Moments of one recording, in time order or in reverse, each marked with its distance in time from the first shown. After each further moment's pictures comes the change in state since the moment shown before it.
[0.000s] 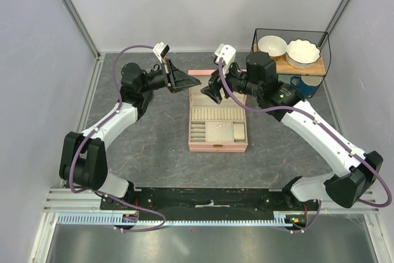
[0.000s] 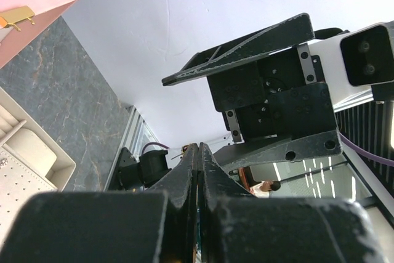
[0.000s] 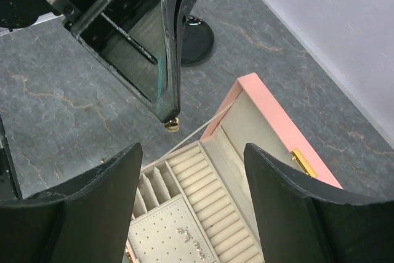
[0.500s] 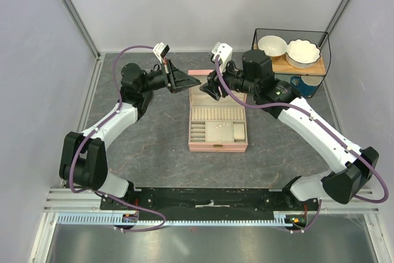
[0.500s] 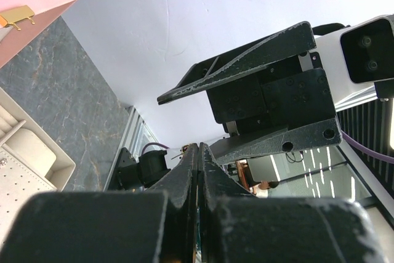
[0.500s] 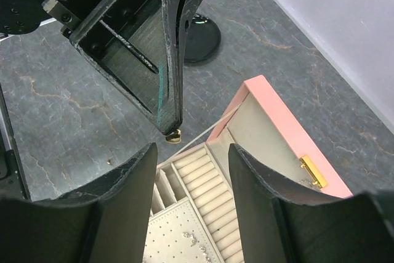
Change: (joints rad) left arm 0.000 0.000 -0.008 0.005 -0.003 -0.005; right arm 0.007 0.044 0.043 -0.011 -0.011 0.018
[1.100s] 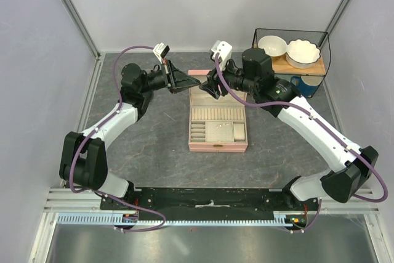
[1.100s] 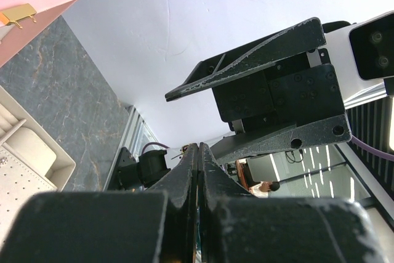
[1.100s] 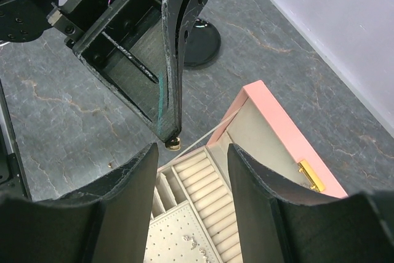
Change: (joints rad) left arm 0.000 0.000 -0.003 0.002 0.000 -0.001; right arm 0.001 0.011 0.023 -0.007 -0.001 0.010
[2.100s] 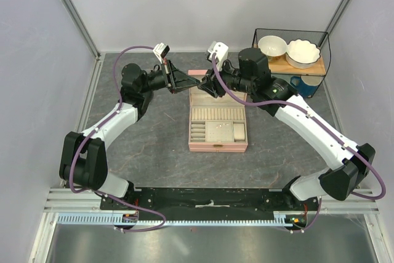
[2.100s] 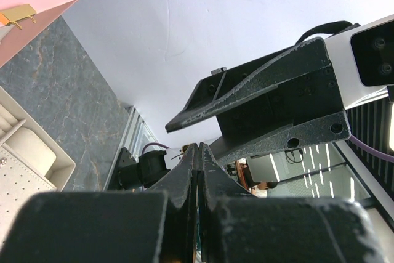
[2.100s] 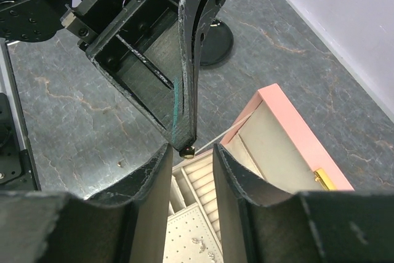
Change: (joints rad) left arm -0.006 0.000 0.000 0.000 -0.002 0.000; right arm 0.011 0.026 0.016 -0.006 -0.024 0.010
